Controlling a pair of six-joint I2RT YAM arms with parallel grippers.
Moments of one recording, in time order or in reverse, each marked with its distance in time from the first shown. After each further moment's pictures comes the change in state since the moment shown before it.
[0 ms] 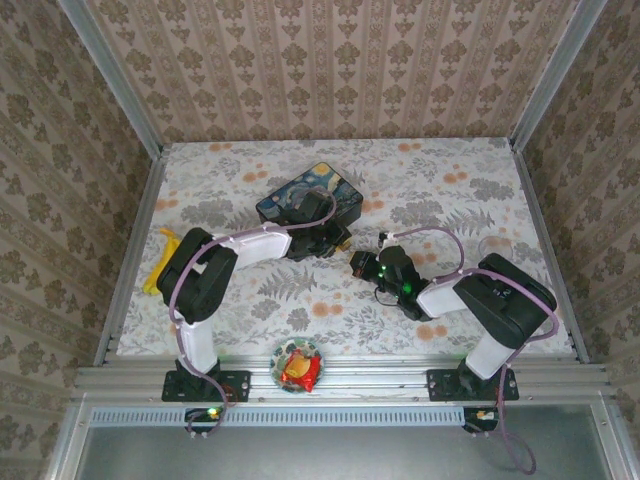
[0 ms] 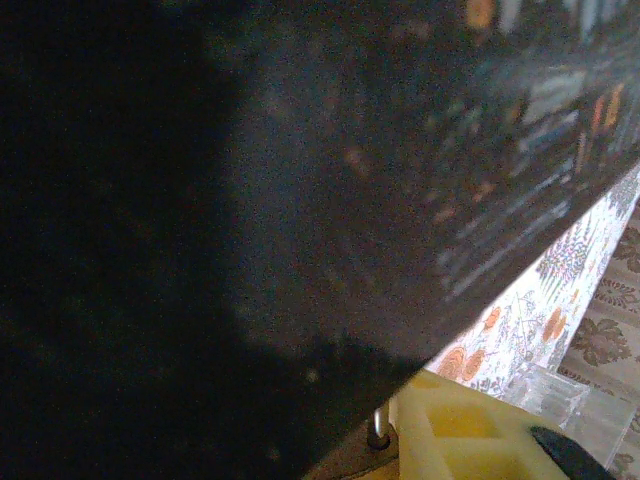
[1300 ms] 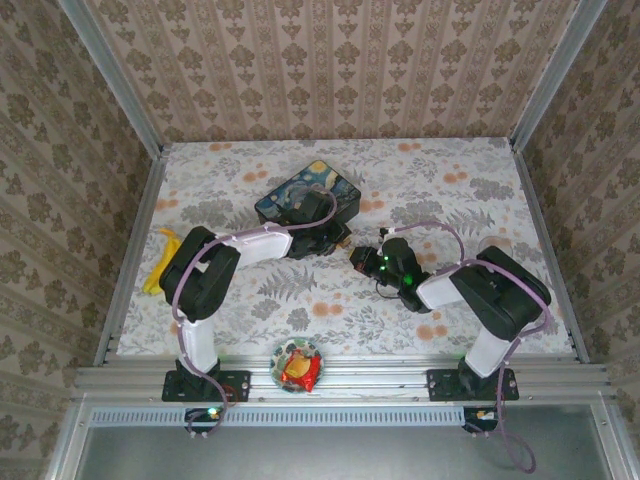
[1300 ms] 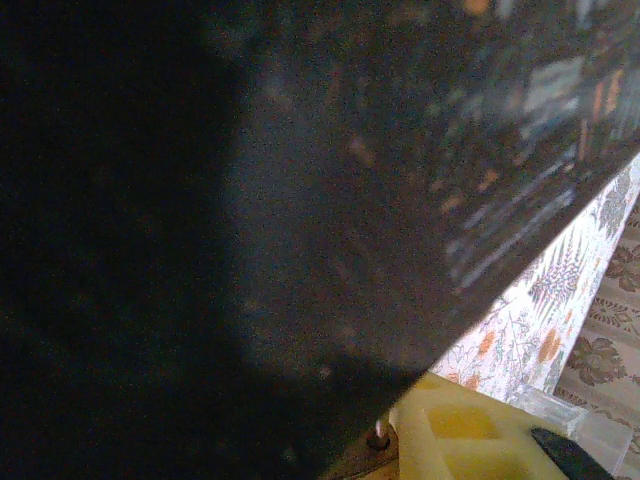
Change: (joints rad) left arm 0.001 0.020 0.000 0.049 -0.031 -0.003; right arm -0.062 0.057 0.043 0.005 -0.141 0.075
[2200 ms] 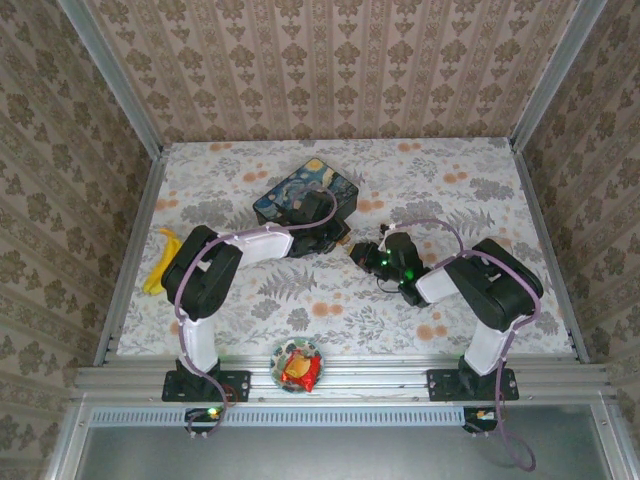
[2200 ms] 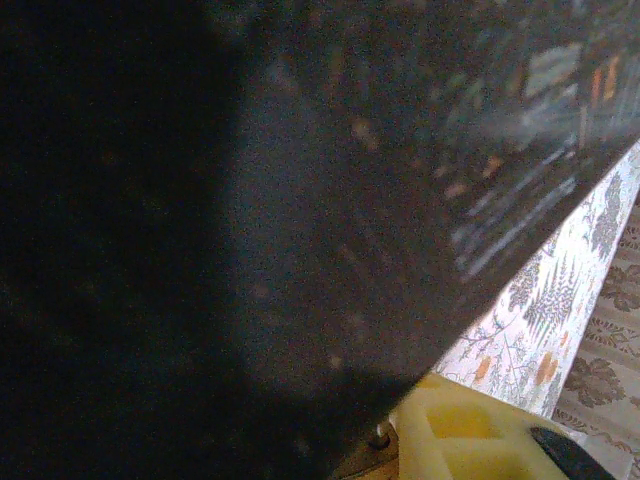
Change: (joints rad) left arm 0.001 0.013 0.000 0.036 -0.037 -0.002; right arm -0.054 0.061 0.037 0.036 -0.109 0.029
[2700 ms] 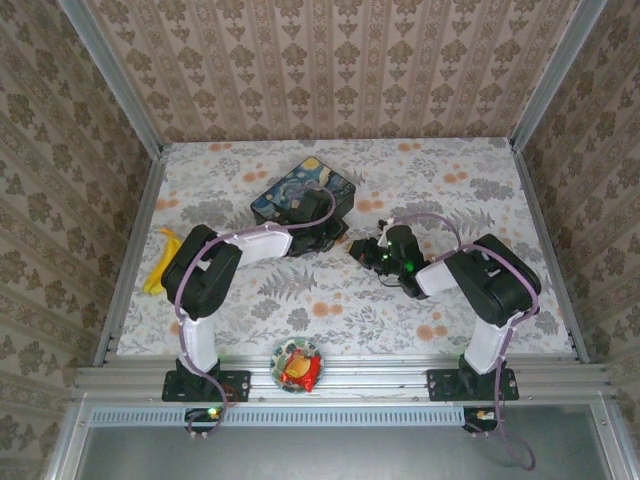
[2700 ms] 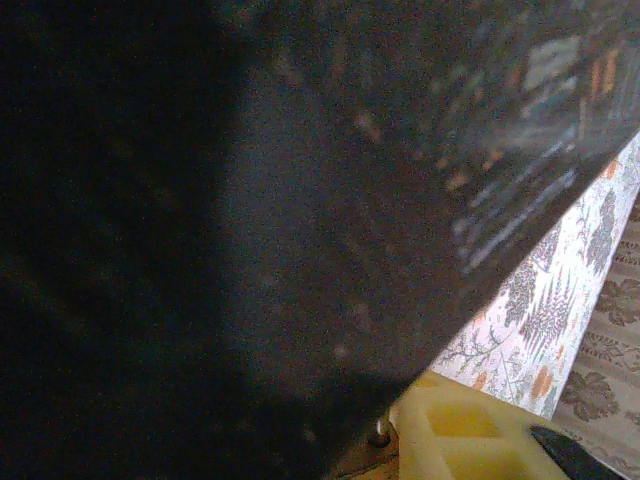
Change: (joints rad) left arm 0.011 0.002 0.000 0.010 -0.013 -0.008; right arm -0.046 0.029 0.065 -0.058 -0.131 0.003
